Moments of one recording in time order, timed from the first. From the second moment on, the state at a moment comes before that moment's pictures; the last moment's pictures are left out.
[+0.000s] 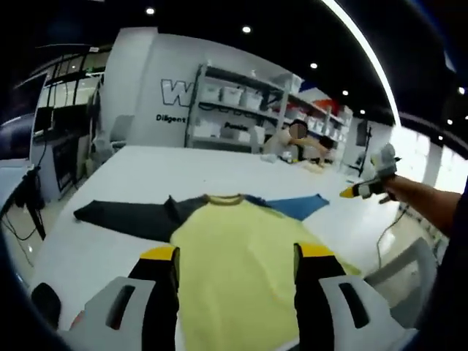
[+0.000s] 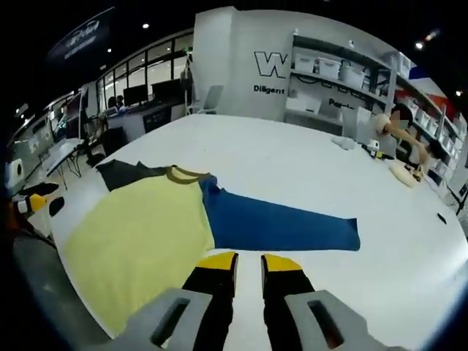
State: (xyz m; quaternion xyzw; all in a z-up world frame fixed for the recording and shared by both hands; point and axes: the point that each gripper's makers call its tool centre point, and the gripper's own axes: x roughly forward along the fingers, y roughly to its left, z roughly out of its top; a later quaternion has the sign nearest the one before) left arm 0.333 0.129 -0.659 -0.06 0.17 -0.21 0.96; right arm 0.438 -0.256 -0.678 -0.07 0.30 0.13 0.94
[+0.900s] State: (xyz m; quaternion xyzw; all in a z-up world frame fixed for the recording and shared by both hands) left arm 0.325 0.127 -0.639 -0.05 0.12 -0.21 0.97; right arm 0.522 -0.408 -0.714 -0.05 0.27 -0.05 0.96
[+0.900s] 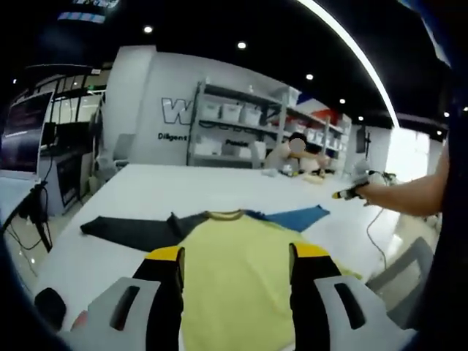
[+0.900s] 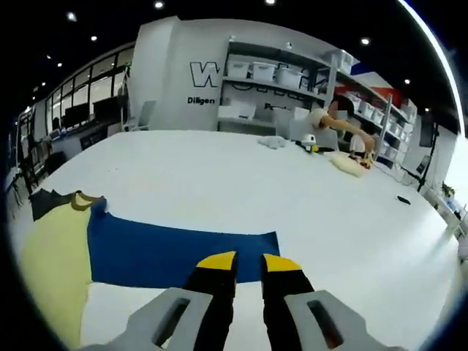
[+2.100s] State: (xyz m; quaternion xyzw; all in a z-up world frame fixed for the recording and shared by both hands) left arm 0.327 0.137 -0.659 -0.03 0.17 -0.17 0.97; right arm 0.561 -0.449 -0.787 -0.01 0.35 -0.06 0.93
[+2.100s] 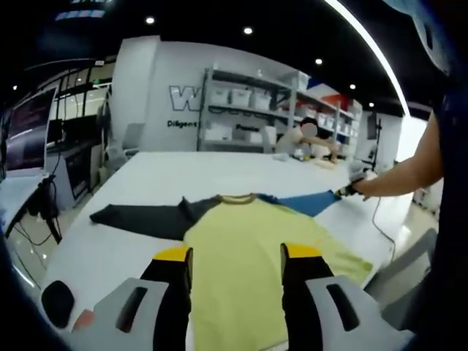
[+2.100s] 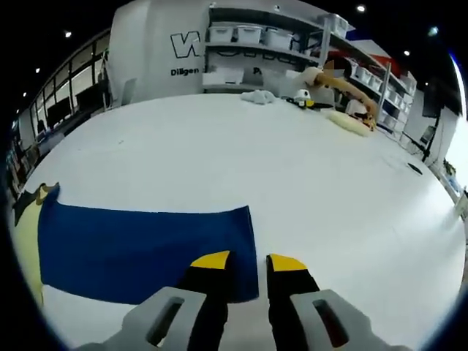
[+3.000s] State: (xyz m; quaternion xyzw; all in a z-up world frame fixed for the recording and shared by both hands) left arm 0.326 0.137 -0.662 -0.03 0.17 -0.18 0.97; right arm 0.571 -0.438 -0.756 -0.03 0.32 -0.04 0.94
